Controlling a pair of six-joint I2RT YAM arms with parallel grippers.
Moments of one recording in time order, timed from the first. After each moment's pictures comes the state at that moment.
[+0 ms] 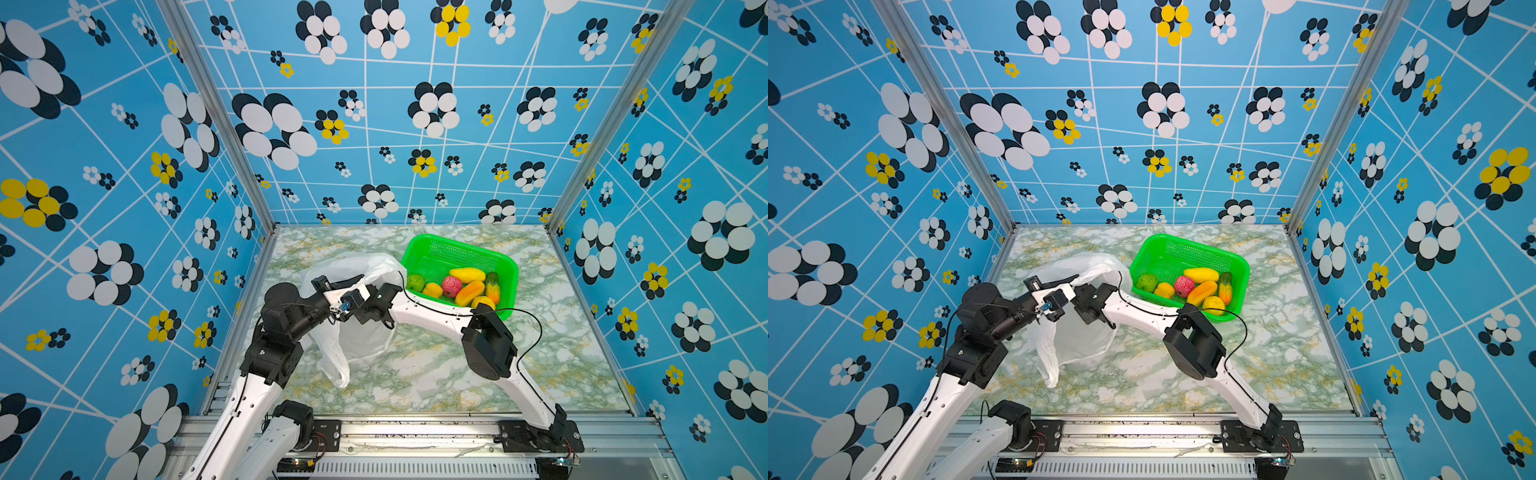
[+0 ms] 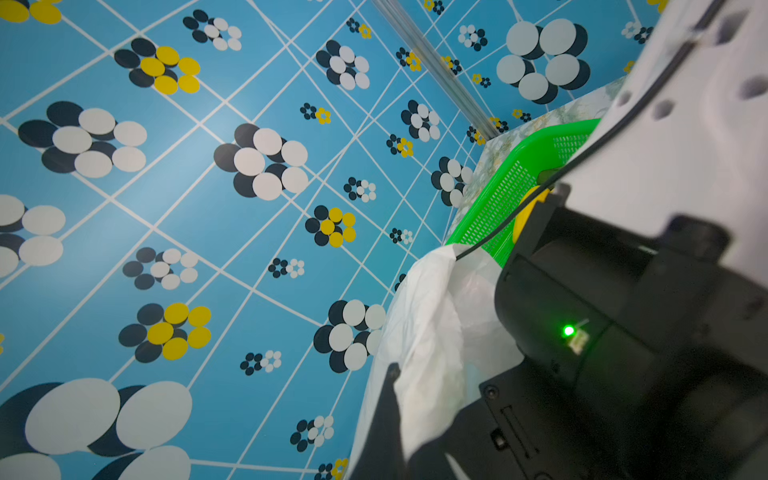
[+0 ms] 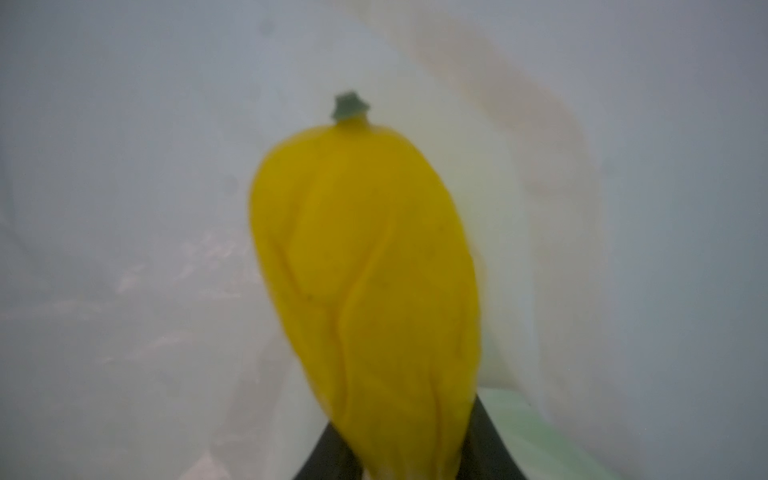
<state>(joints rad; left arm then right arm) -0.27 0.77 0.76 -0.07 0.48 0.83 1.05 2.30 1.97 -0.67 0.38 0.19</state>
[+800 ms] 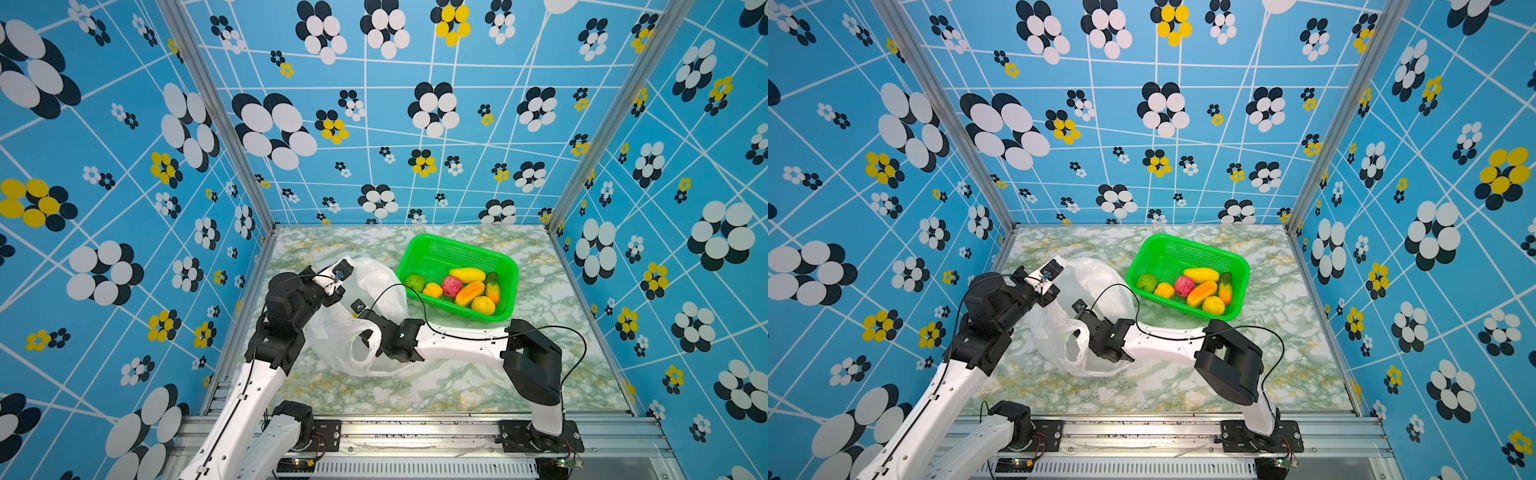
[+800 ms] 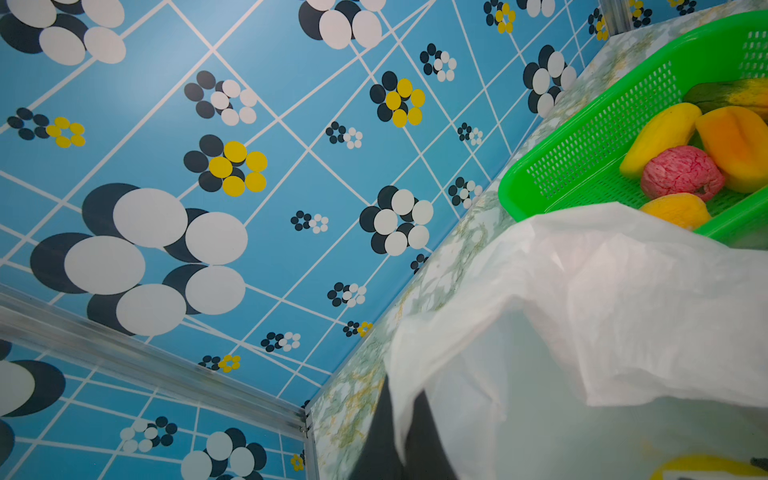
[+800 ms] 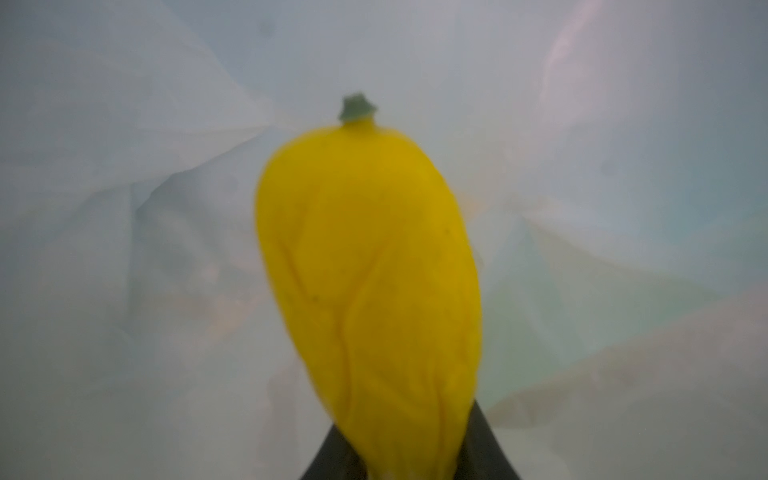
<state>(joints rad) -0.21 0.83 0.79 -0.08 0.18 0.70 1.19 1.97 1.44 -0.41 0.47 0.21</state>
